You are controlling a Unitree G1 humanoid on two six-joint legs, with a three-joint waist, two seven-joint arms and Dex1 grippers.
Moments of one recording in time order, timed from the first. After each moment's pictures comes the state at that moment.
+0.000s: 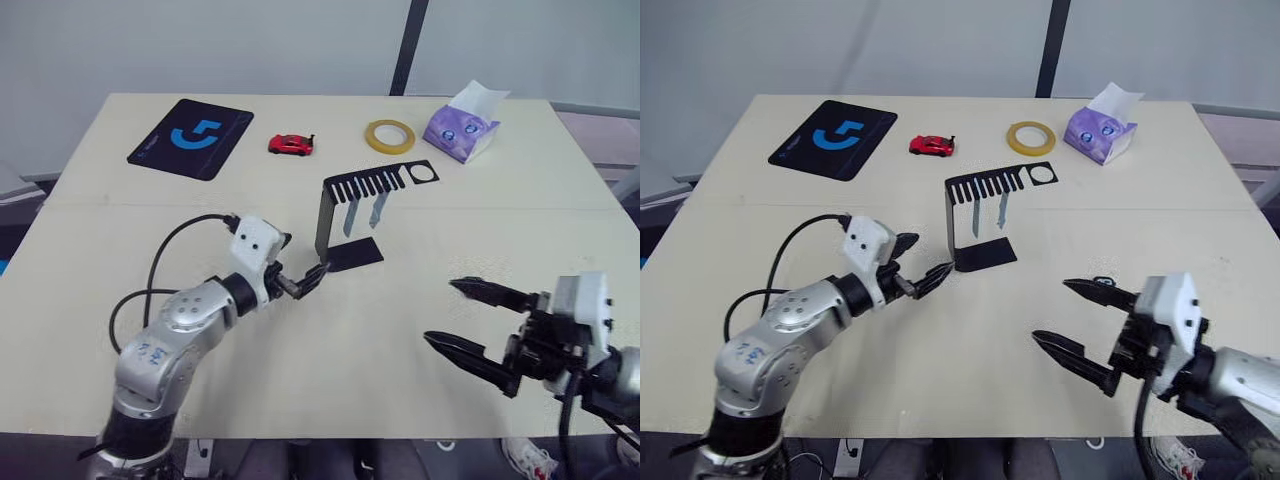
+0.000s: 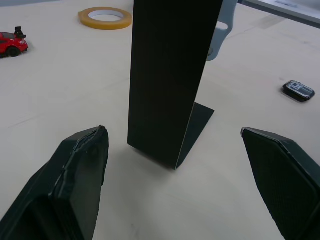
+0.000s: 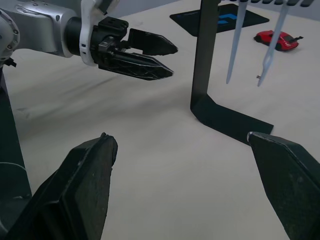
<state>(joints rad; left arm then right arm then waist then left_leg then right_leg) -0.33 0.37 -0.08 -0.56 -0.40 0.87 -0.22 0.22 -0.77 -0.47 -0.83 0.87 0.62 0.76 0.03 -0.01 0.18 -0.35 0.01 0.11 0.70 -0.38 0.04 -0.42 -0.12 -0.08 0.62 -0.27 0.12</state>
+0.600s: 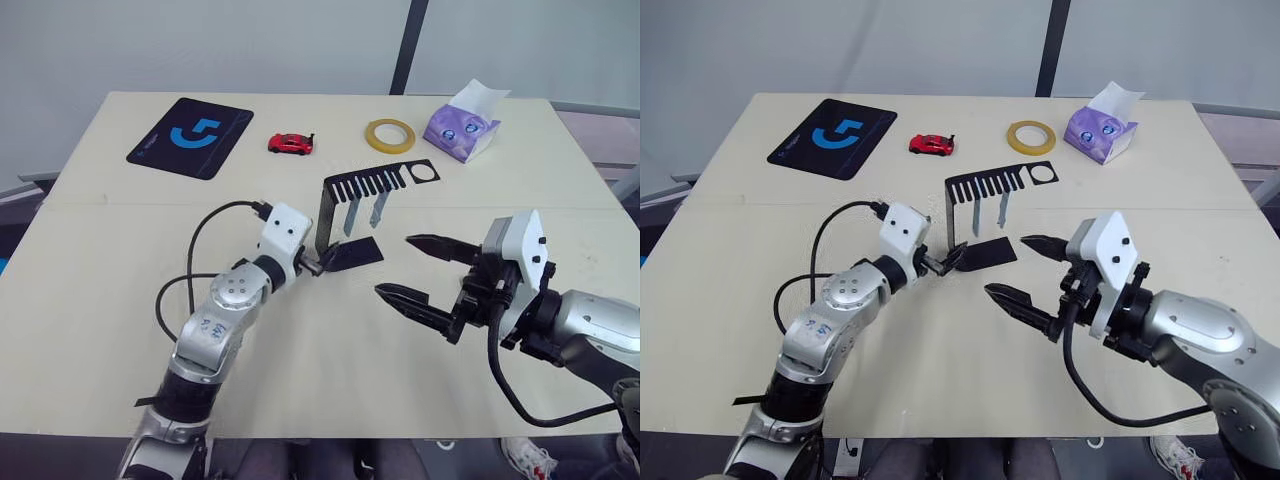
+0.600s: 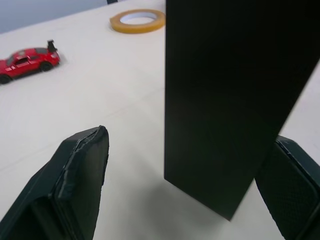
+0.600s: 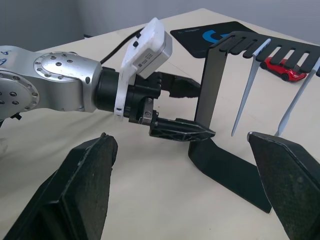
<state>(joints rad) -0.46 0.25 -0.19 -0.33 -0.13 0.70 -0.14 -0.20 -0.82 -0.25 -0.83 1.02 0.84 0.42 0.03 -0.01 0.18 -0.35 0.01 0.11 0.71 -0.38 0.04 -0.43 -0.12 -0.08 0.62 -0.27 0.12</state>
